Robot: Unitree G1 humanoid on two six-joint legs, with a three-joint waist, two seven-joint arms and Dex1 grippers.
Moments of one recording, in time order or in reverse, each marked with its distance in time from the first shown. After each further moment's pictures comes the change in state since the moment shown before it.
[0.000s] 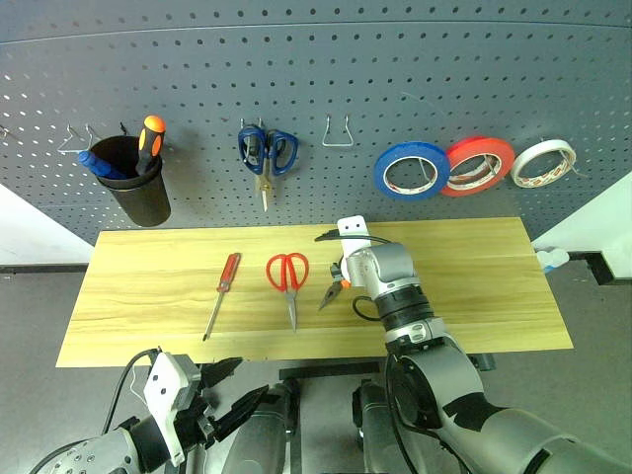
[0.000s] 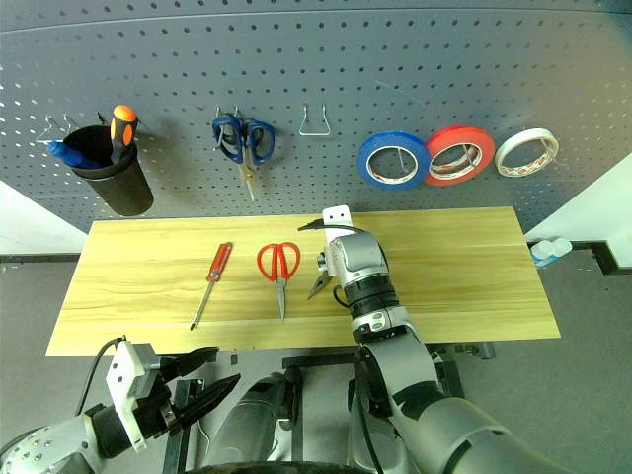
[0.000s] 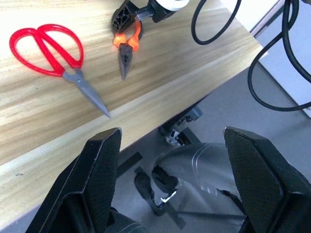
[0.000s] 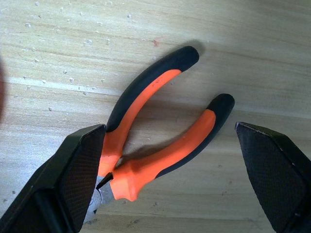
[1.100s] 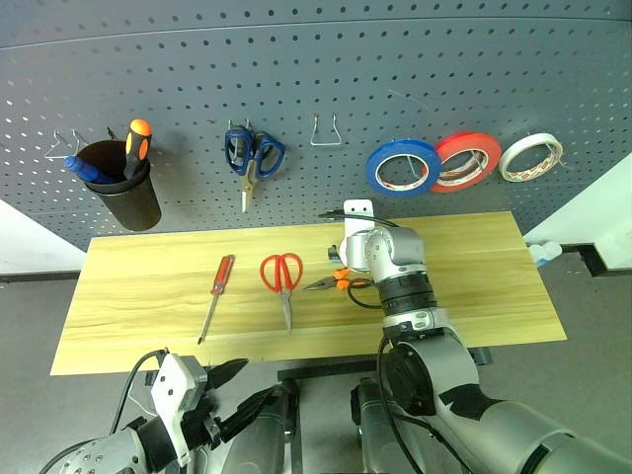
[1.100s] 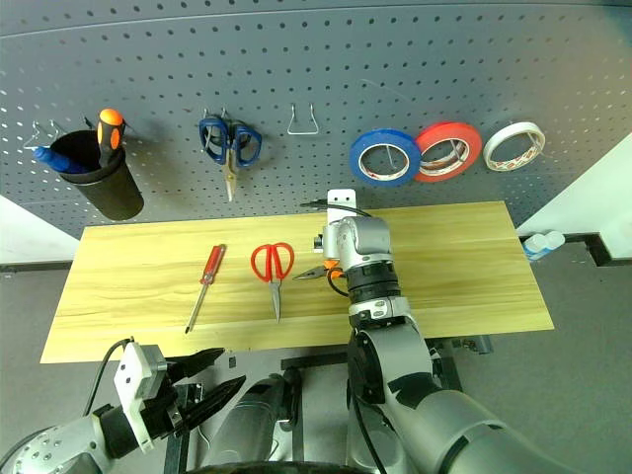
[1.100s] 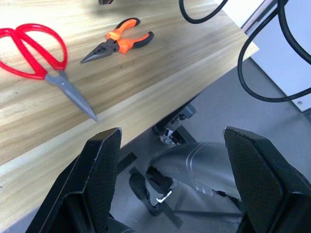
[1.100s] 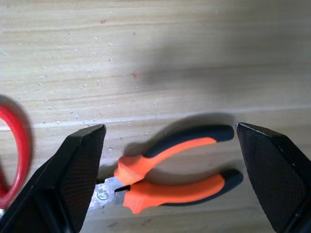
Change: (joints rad) left arm -0.016 -0.004 -0.038 0.019 0.018 -0.016 0.000; right arm -0.076 0.031 -0.195 -0.056 0.169 0.027 -0.197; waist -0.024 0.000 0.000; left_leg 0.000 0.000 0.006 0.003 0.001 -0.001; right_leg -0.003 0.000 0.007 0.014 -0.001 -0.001
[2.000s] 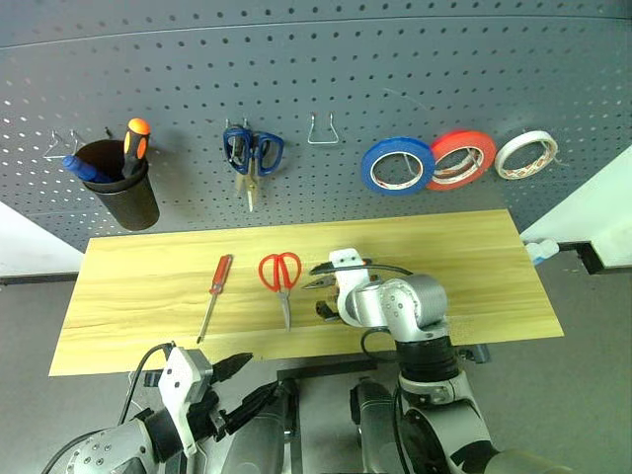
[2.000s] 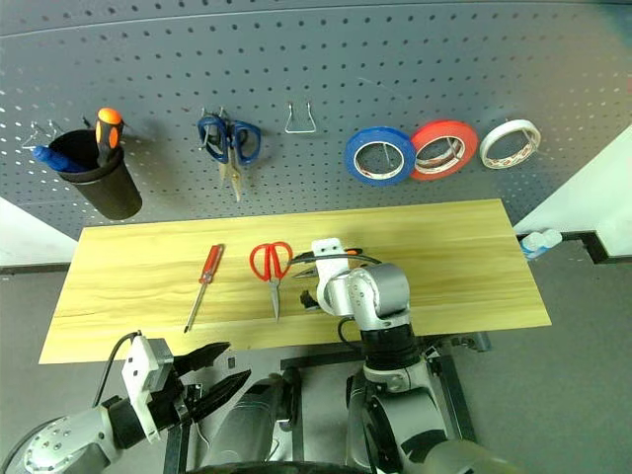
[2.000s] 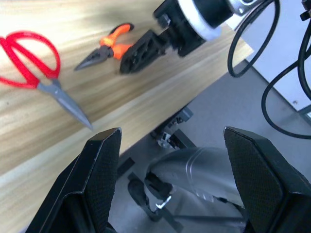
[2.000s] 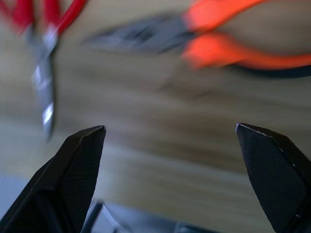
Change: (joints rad) left arm -0.056 0.002 -0.033 0.026 0.003 -0.001 0.003; right arm 0.368 -0.031 0.247 -0.578 0.080 0.391 0.209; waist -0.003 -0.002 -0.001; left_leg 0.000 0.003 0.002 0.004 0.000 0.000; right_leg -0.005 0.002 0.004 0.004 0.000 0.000
